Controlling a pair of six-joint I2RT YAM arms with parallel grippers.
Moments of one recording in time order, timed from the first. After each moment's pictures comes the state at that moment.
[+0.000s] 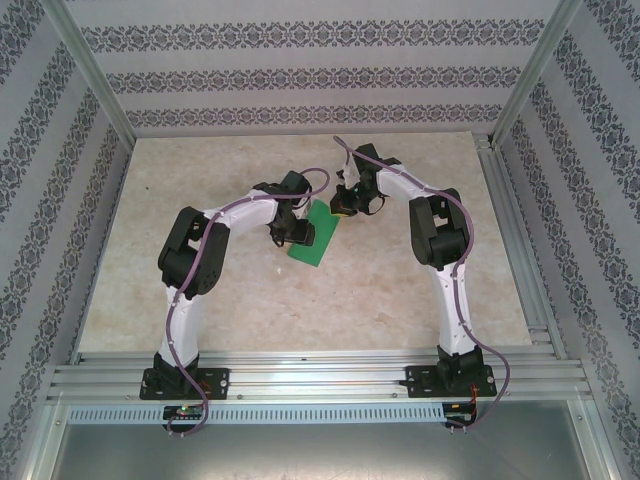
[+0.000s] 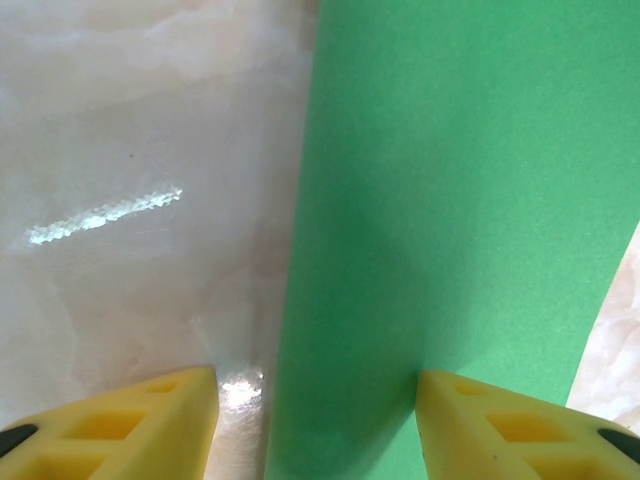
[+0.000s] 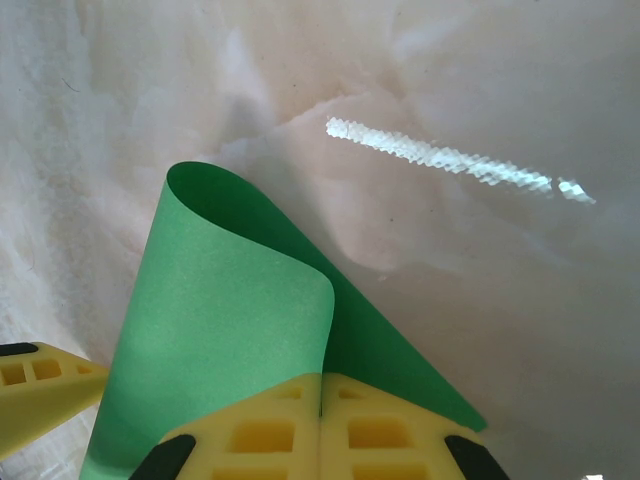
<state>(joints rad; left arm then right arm) -0.53 2.12 1.56 -0.75 0.15 -0.32 0.32 2.38 1.87 -0.75 -0.59 0.23</state>
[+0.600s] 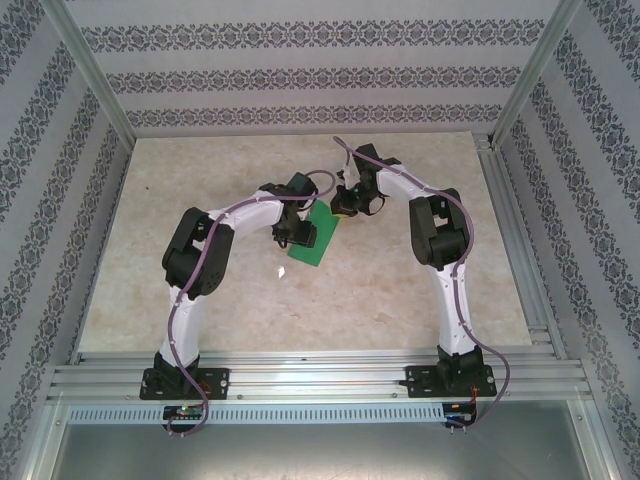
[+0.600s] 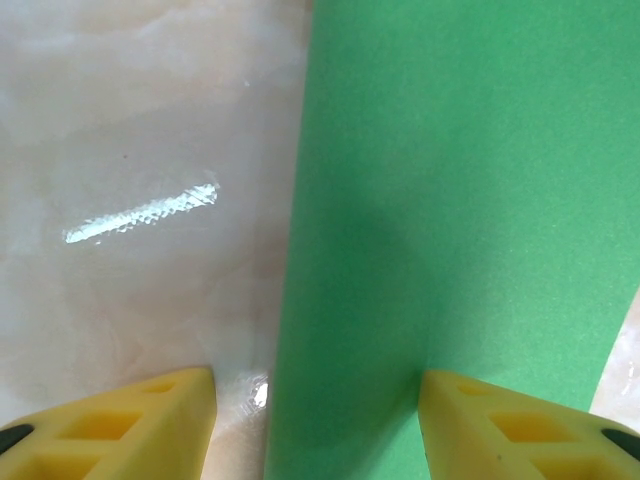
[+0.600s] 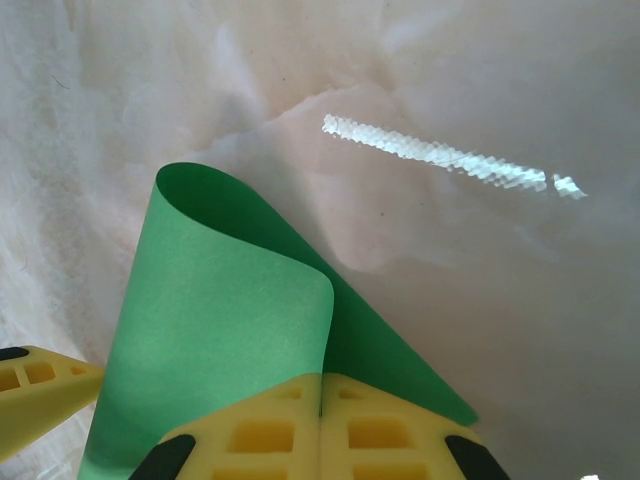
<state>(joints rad) -0.56 2.14 1.58 -0.78 0.08 -0.32 0.32 2.38 1.87 -0.76 -0.58 0.23</state>
